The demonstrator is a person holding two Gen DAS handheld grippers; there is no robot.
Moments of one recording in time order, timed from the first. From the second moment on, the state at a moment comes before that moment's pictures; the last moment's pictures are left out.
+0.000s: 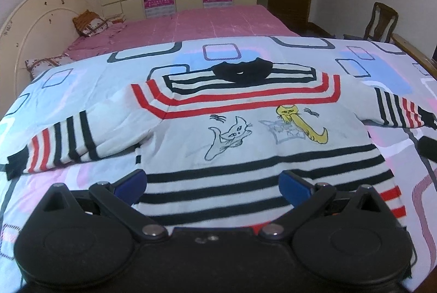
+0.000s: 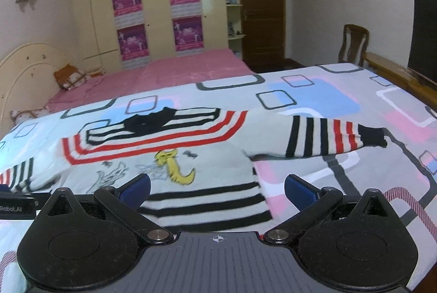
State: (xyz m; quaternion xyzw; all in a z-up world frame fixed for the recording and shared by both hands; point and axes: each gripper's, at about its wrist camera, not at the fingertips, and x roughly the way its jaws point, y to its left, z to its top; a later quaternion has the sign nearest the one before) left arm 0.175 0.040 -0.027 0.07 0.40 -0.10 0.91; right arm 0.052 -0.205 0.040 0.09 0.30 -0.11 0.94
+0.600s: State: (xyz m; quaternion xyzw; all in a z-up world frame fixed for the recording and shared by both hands) left arm 0.258 -0.050 -0.072 0.06 0.43 -0.06 0.90; right arm 0.129 -0.387 -0.020 0.13 0.34 -0.17 0.91
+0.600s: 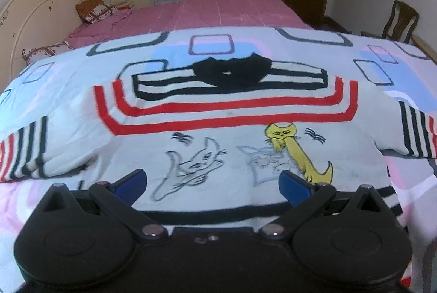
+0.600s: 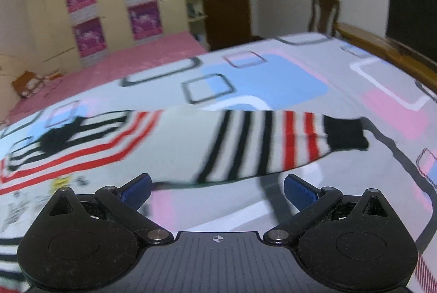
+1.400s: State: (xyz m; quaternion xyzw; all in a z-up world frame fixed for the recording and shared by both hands) left arm 0.304 -0.106 -0.106 0.09 0.45 -0.06 0.89; right arm 0.157 -0.553 -0.087 0.20 0.35 -0.30 0.87
